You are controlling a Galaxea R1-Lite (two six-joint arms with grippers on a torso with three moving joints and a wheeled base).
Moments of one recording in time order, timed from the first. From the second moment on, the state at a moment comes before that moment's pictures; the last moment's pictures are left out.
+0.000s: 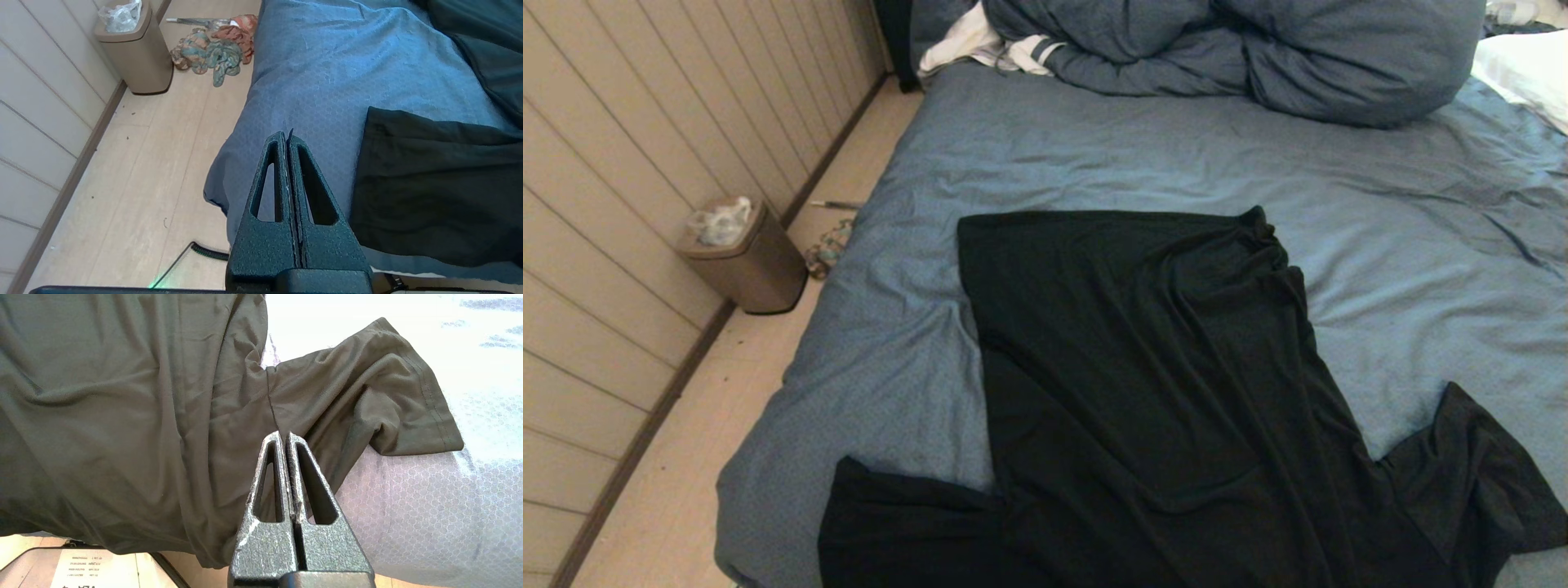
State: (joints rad) left arm 0.01 0.00 0.00 -0.08 -0.01 0.03; right arm 0.00 0.00 0.00 0.02 0.00 -0.01
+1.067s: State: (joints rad) left arm 0.01 0.00 0.00 -0.09 -0.01 0.03; right arm 0.00 0.00 0.00 0.02 0.00 -0.01
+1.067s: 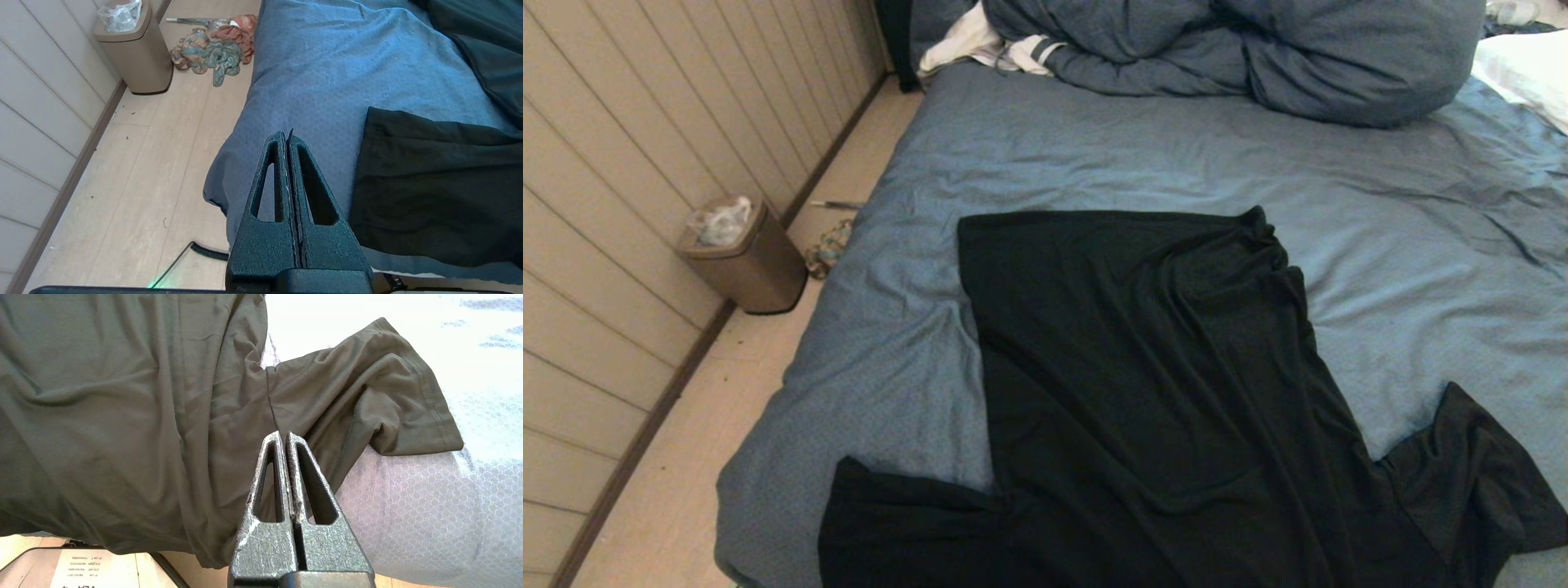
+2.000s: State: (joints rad) left arm 0.01 0.00 0.00 -0.08 -0.01 0.01; right arm 0.00 0.00 0.00 0.03 0.00 -0.02
